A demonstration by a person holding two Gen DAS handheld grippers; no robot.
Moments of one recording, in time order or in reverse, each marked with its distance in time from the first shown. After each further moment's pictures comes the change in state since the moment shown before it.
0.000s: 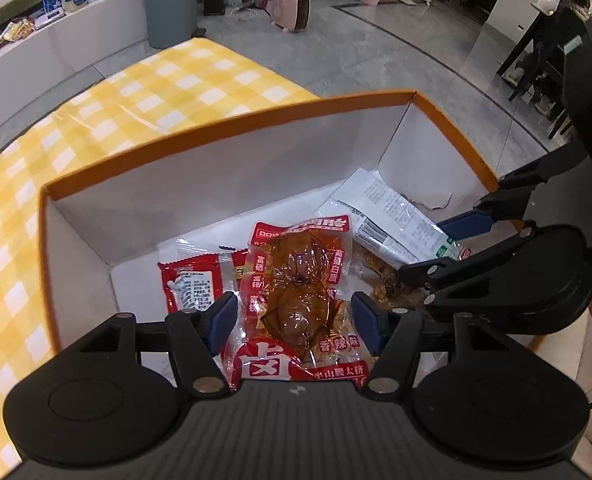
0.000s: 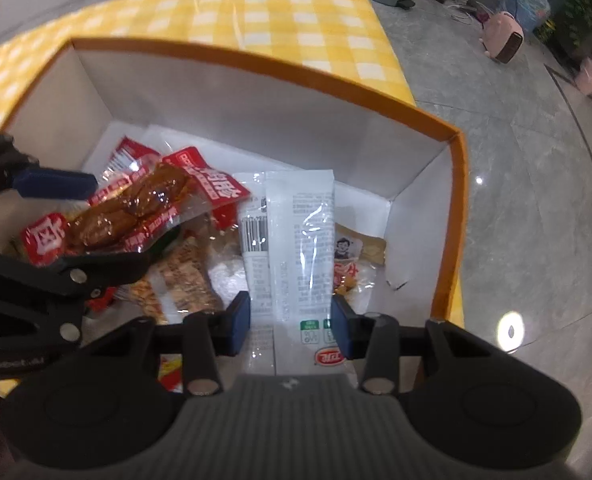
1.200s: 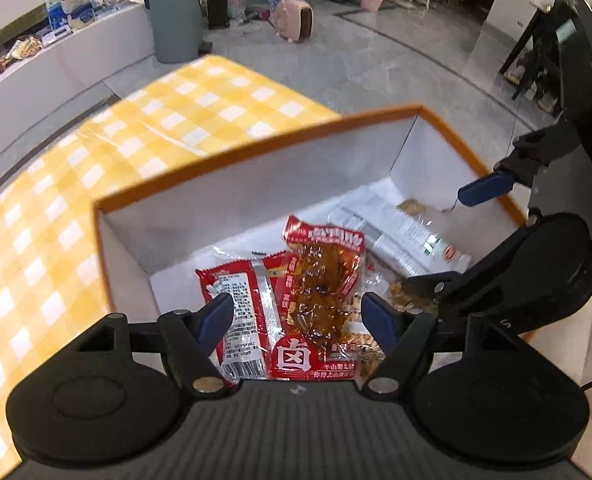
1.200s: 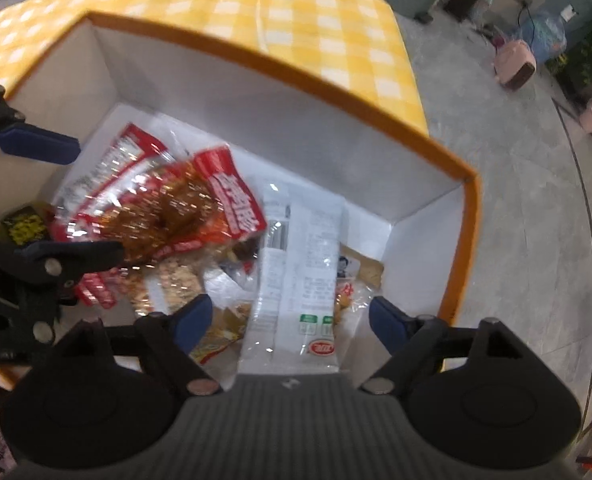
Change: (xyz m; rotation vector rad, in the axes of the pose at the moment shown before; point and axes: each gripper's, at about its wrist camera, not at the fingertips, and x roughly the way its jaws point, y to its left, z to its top) left arm -0.046 0.010 -0.004 0.023 -0.037 0.032; right arm -0.023 0.015 0.005 -0.105 -0.023 -0.044
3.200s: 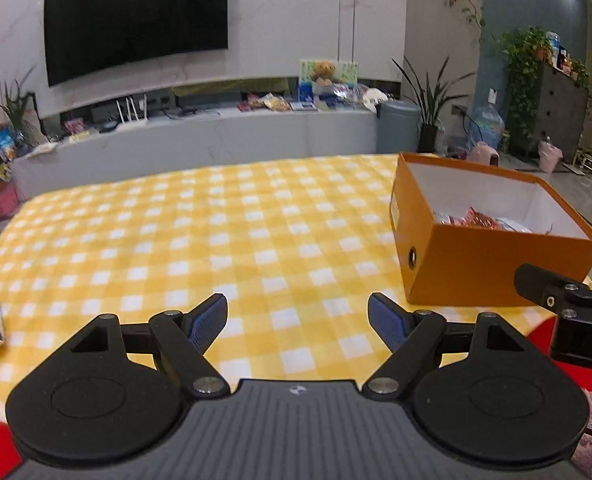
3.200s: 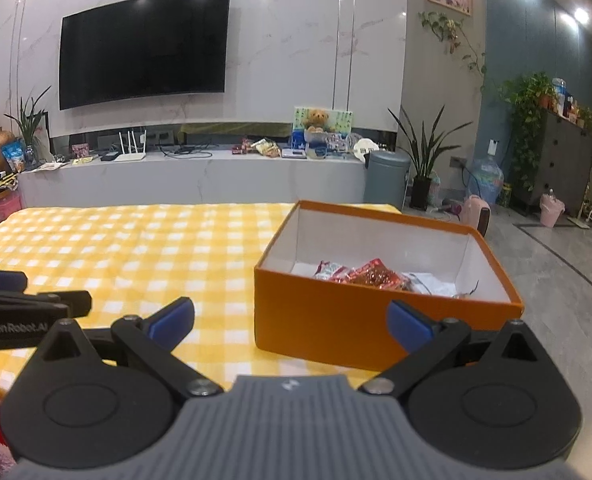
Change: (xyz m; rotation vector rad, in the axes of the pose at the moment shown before) left arm -0.187 -0.008 -0.278 -0.406 -0.429 0.500; right arm -0.144 0.227 -0.229 0.232 -0.806 0.004
